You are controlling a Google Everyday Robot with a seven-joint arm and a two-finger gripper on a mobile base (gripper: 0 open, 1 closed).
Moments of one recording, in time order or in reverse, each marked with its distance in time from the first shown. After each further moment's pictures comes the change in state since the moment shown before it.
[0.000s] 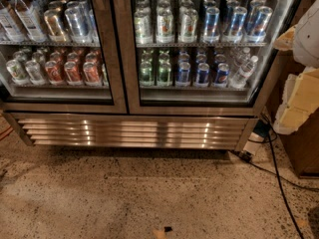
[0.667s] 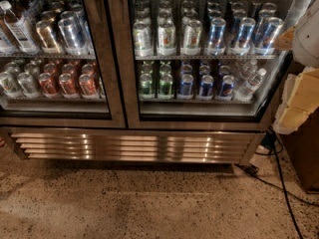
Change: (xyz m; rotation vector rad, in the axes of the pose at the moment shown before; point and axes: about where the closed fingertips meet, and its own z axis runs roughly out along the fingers) arm 0.000 0.000 0.000 0.000 0.000 0.000
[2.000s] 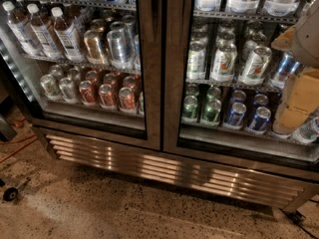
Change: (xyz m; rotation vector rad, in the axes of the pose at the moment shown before) arm 0.000 0.000 0.000 0.000 0.000 0.000
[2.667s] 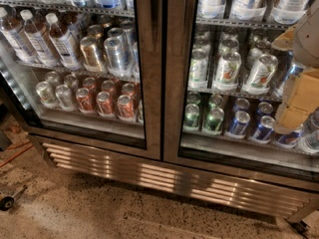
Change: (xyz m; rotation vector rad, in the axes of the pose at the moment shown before) arm 0.000 0.000 0.000 0.000 0.000 0.000
